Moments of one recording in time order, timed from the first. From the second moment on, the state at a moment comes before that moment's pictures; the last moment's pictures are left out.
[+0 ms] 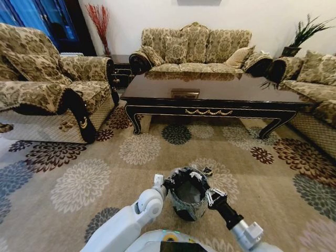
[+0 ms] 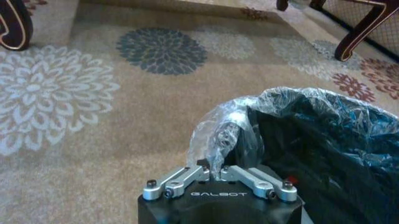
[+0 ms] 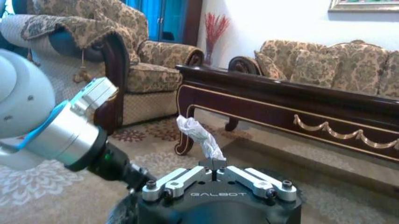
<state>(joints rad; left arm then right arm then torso) 1.03 -1.12 0.24 -2.00 -0.91 0.58 -0.69 -1.96 1.01 0.52 2.30 0.16 0.16 -0.10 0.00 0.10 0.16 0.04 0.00</state>
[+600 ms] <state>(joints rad) 1.06 -1.11 0.18 -2.02 -0.90 0.57 -0.69 -1.94 1.00 0.52 2.30 0.19 0.15 -0.10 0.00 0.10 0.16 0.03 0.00</state>
